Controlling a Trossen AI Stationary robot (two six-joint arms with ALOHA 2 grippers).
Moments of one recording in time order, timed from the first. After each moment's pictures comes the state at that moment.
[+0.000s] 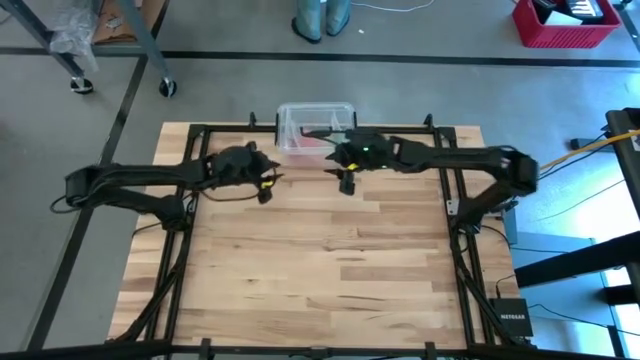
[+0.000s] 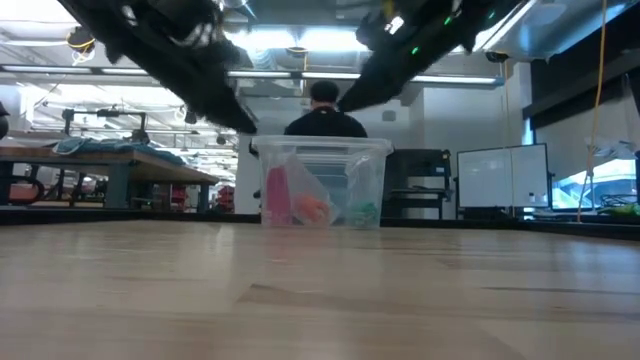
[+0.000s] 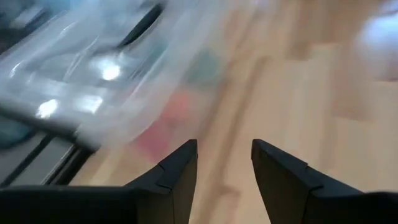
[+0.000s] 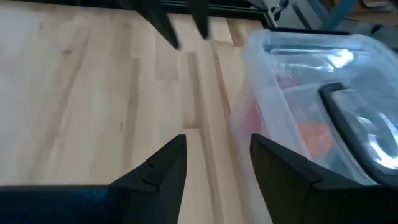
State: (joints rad) left arm 0.32 1.12 0.59 0.00 -0.18 0.09; right arm -0.29 1.57 1.11 -0.11 -0.09 -0.24
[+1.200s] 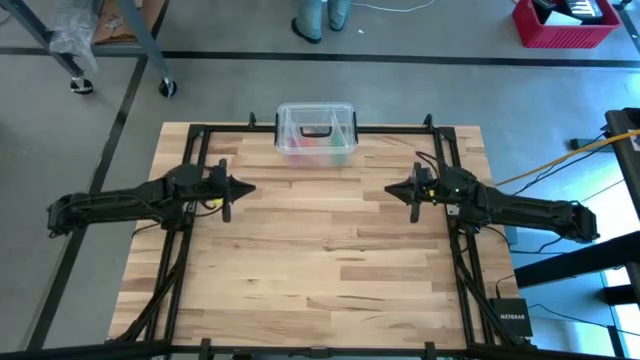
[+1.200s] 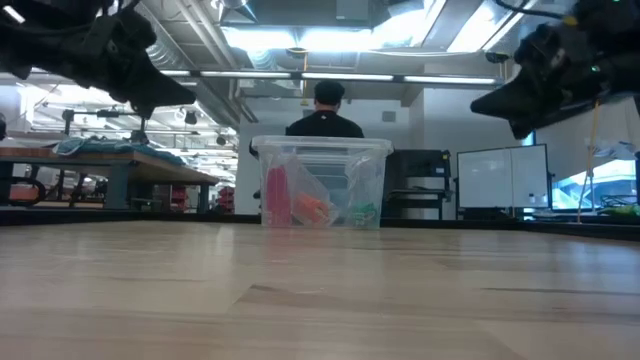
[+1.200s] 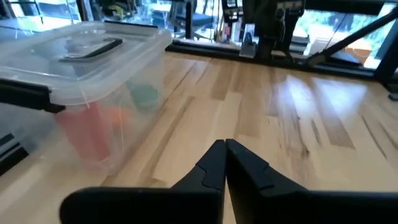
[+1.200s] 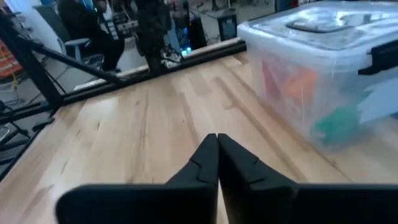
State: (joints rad) left arm 0.25 0.43 0.24 -0.03 0.02 -0.05; right arm -0.29 0.48 0.18 0.13 -0.16 0.21
